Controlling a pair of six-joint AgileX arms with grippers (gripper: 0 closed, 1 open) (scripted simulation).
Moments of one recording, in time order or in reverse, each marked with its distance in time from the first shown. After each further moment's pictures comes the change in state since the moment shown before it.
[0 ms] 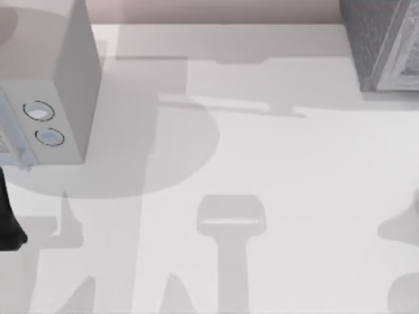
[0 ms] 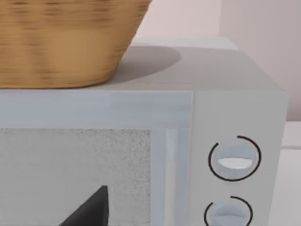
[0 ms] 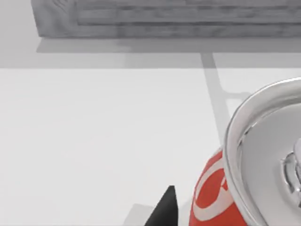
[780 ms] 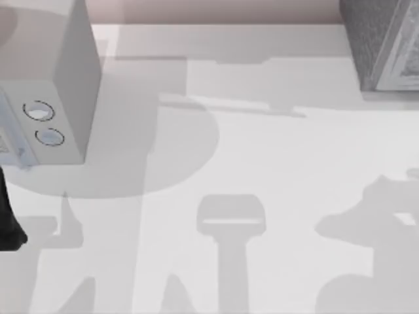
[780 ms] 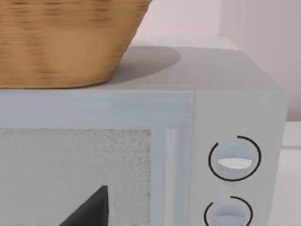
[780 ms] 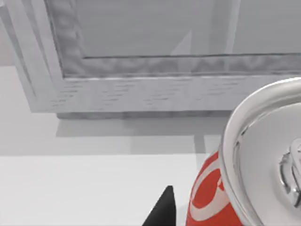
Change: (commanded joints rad) left arm 0.000 0.000 0.000 0.000 0.000 0.000; right arm 0.004 -0.667 0.144 -0.859 -0.012 0.003
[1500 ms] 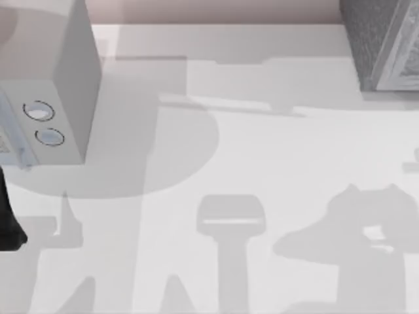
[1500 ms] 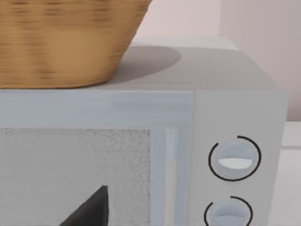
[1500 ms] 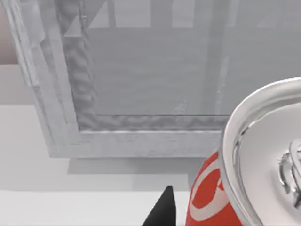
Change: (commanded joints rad) left arm 0.000 0.000 0.000 0.000 0.000 0.000; right arm -0.001 -0.239 0.056 -0.256 0.001 -0.005
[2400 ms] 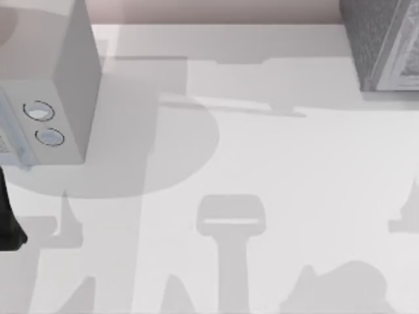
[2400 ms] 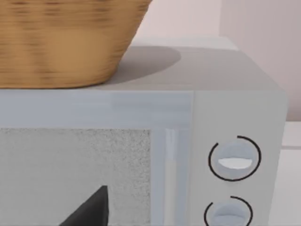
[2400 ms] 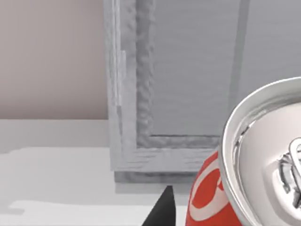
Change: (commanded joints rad) left arm 0.000 0.000 0.000 0.000 0.000 0.000; right arm 0.206 -0.924 -0.342 -0.323 0.199 0.053
